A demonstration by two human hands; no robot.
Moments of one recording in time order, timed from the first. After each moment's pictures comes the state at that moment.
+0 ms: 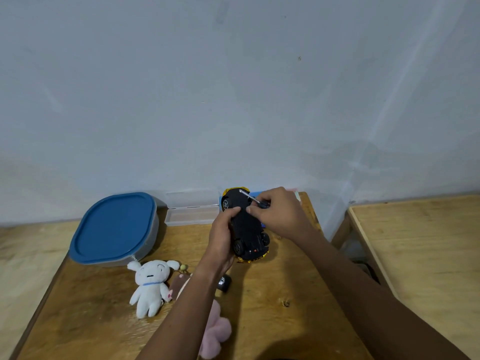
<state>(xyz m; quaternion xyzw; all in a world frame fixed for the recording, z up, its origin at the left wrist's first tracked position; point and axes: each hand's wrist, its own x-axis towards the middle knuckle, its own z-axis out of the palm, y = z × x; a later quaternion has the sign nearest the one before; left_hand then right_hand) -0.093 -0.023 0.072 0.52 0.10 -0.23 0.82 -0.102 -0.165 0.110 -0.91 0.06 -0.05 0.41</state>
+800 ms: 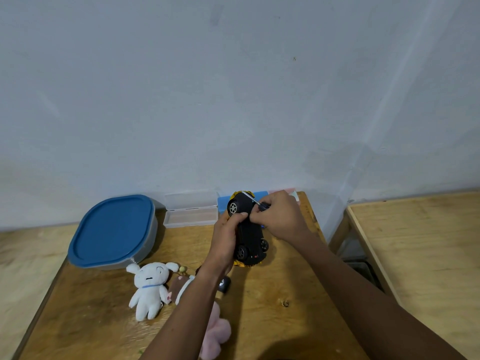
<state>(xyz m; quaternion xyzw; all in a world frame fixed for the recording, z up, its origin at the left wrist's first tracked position) -0.090 -0.026 0.057 0.60 0.03 -0.19 0.77 -0.098 -0.169 0.088 -0.88 0.11 -0.05 0.47</state>
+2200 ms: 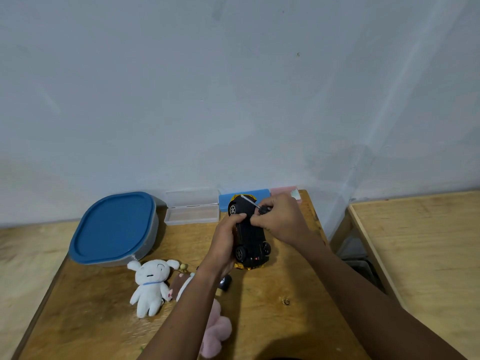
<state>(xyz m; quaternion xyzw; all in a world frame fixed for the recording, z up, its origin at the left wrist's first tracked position) -0.085 -0.018 0.039 0.56 0.08 -0.27 0.78 -0.096 -0.173 0.070 -0.87 0.06 -0.06 0.49</state>
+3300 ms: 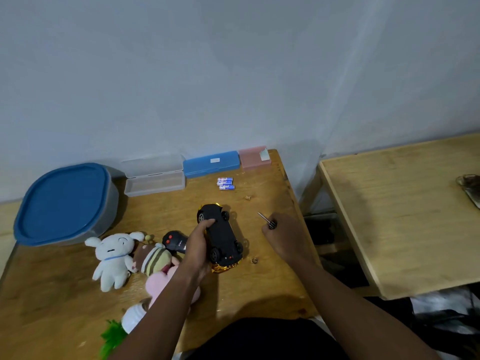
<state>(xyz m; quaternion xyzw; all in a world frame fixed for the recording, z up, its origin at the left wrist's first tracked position) -0.145 -0.031 -0.015 0.51 0.25 -0.32 0.75 -0.186 -0.232 -0.089 -0.91 0.26 0.00 0.32</state>
